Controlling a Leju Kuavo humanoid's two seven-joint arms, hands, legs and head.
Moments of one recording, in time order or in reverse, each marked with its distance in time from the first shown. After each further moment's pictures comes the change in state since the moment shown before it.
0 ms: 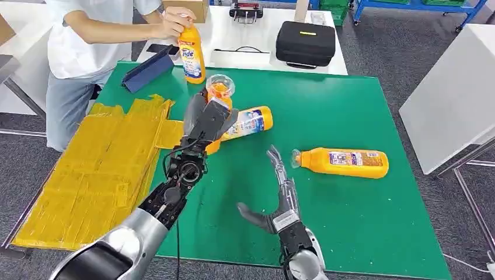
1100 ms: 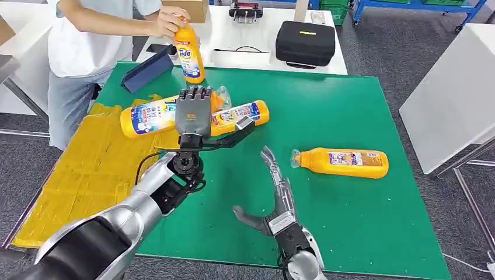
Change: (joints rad) left arm -0.160 0.072 -0.276 0.317 -1.009 0.043 0.811; right arm 0.003 -0.008 0.027 -0.026 0.007 0.019 0.019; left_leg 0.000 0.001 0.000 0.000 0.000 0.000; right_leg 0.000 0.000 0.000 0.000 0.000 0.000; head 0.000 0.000
